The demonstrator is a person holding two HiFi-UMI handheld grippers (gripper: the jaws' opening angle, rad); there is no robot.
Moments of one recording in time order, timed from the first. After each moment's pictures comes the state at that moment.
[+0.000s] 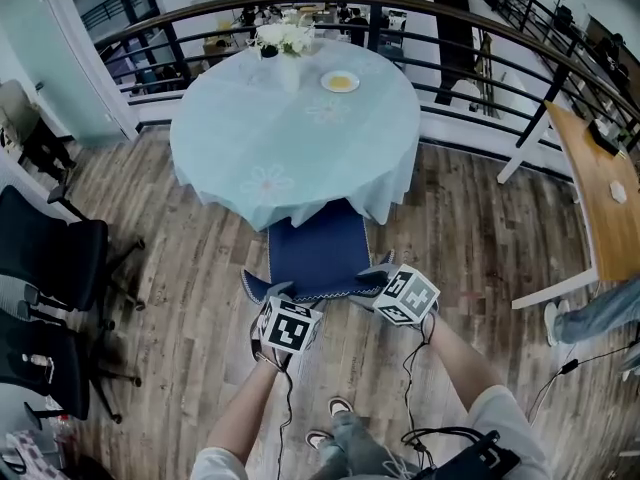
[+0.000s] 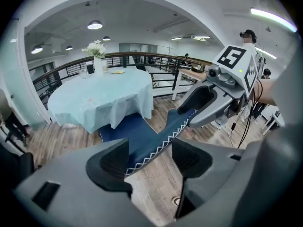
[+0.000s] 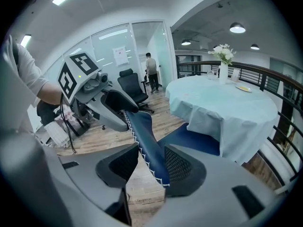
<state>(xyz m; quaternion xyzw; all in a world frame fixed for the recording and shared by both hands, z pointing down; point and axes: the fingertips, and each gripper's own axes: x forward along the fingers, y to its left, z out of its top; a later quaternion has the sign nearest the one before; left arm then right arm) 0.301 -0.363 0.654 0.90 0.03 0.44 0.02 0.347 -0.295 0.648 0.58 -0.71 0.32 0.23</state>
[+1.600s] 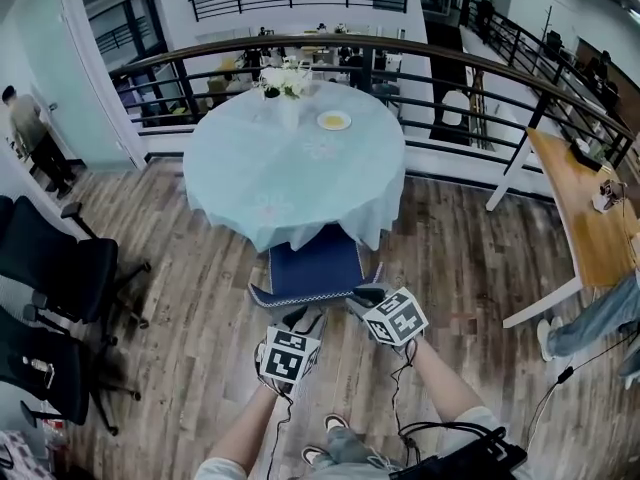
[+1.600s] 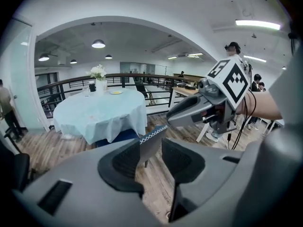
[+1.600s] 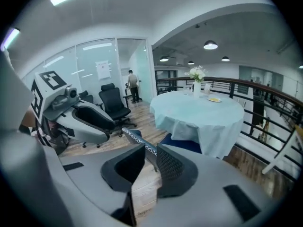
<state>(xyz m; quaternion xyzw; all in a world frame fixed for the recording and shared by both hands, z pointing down) 0.256 -0.304 0.572 0.94 0.03 0.33 0.02 0.328 -0.262 0.575 0.71 -0.62 0.28 0.17</state>
